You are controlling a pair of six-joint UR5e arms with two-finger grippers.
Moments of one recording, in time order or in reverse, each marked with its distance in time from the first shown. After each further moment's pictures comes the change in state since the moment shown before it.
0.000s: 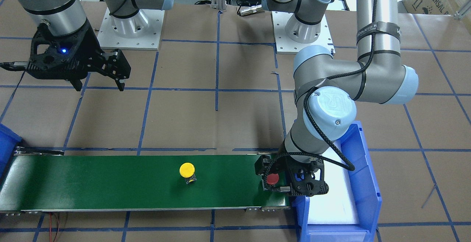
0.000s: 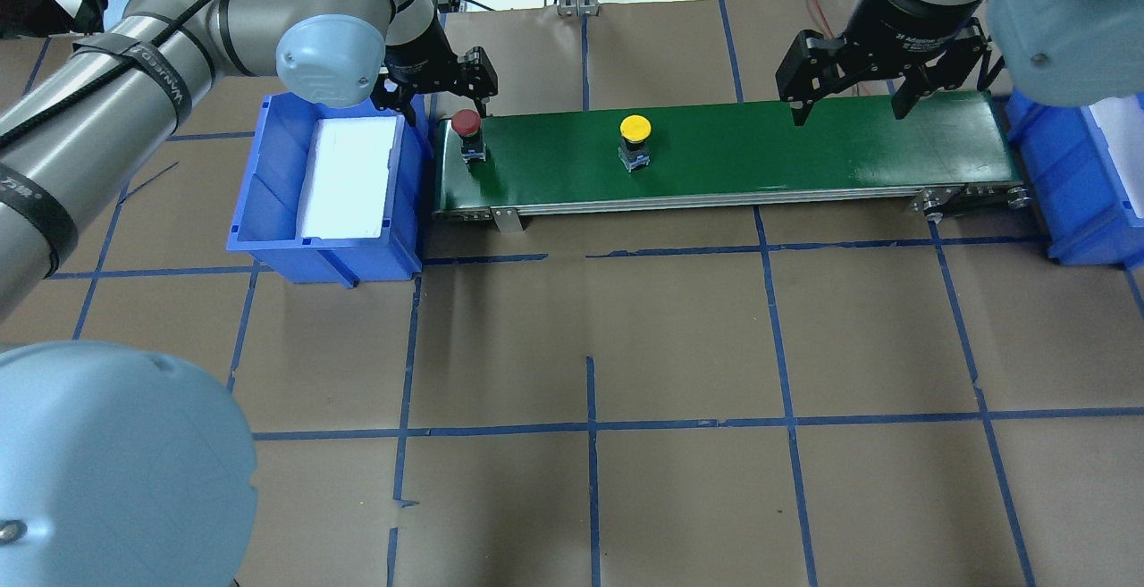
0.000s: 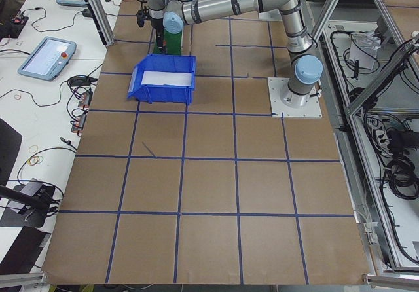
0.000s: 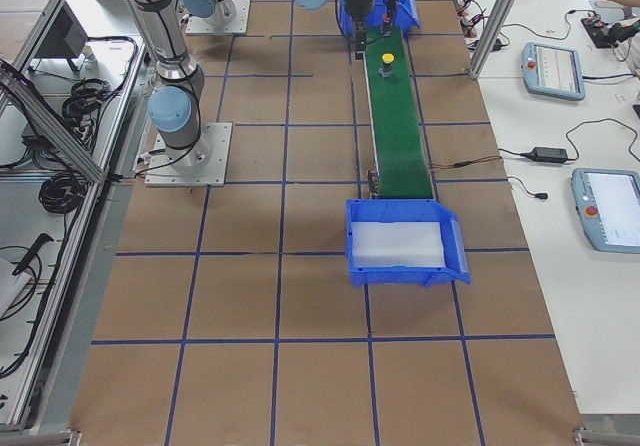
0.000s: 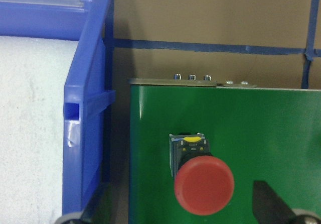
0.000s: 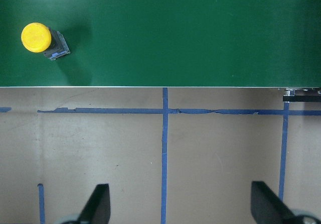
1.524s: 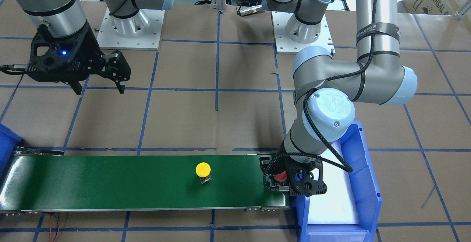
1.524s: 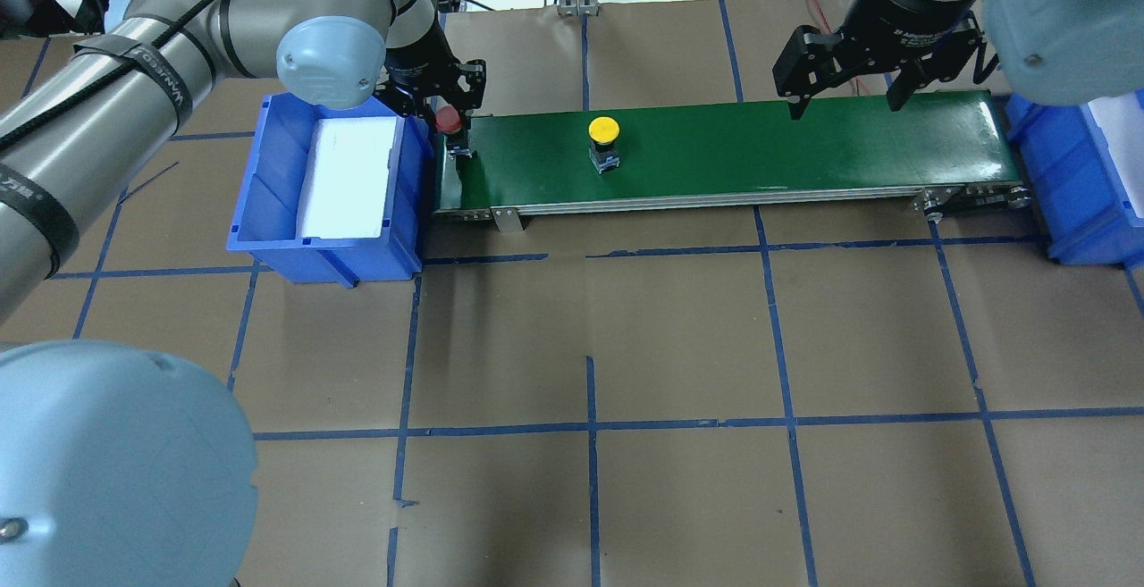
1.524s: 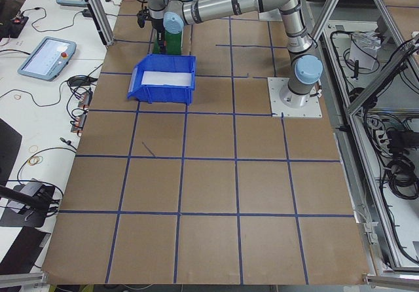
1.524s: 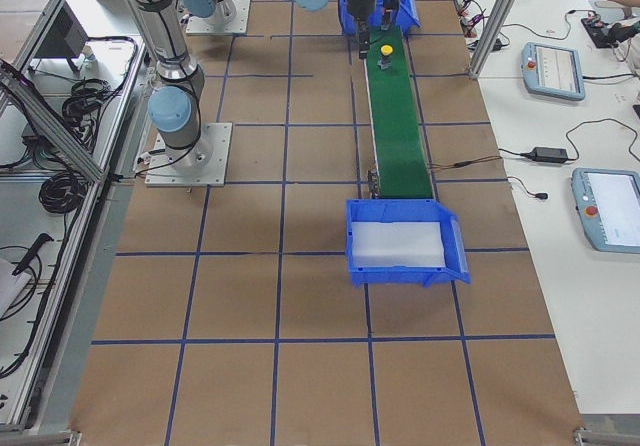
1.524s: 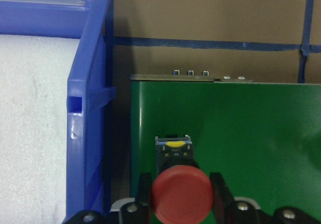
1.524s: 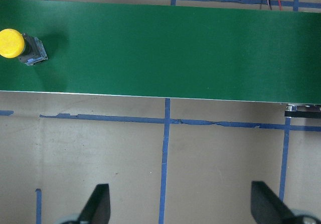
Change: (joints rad) left arm 0.000 -0.016 -0.011 0.001 -0.006 0.004; right arm 0.000 0.006 -0.003 -0.018 0.009 -0.016
